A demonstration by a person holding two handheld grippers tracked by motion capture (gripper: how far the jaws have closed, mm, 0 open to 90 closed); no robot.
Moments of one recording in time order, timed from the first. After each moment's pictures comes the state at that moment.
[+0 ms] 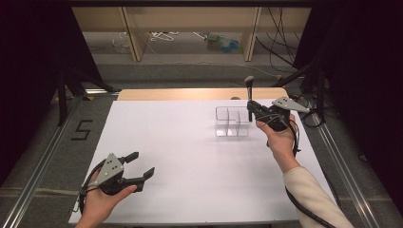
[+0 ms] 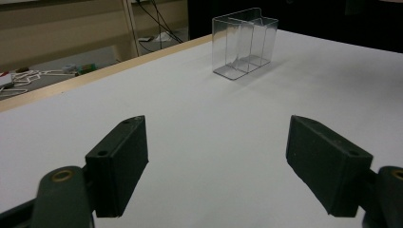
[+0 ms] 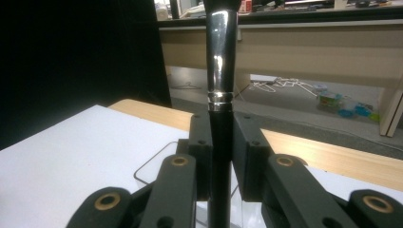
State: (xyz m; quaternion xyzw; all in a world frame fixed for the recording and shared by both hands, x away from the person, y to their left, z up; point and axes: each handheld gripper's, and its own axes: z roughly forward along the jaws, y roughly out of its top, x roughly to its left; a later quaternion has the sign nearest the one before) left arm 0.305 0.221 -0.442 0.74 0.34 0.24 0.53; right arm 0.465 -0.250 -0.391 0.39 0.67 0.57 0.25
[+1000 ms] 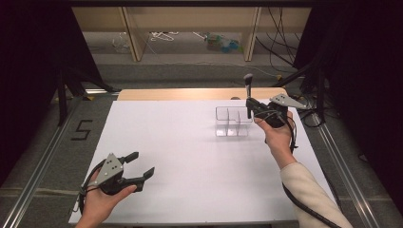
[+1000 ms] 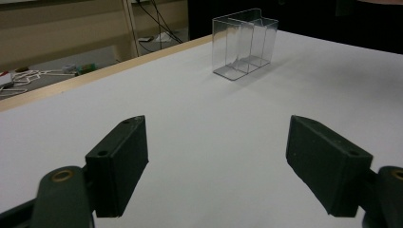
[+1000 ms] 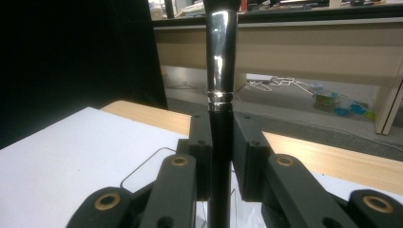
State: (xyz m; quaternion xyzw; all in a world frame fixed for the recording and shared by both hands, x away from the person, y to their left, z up) left arm 0.305 0.221 -0.442 0.74 0.34 0.24 0.54; right arm 0.478 -0.247 -0.392 0.40 0.67 0.57 0.26
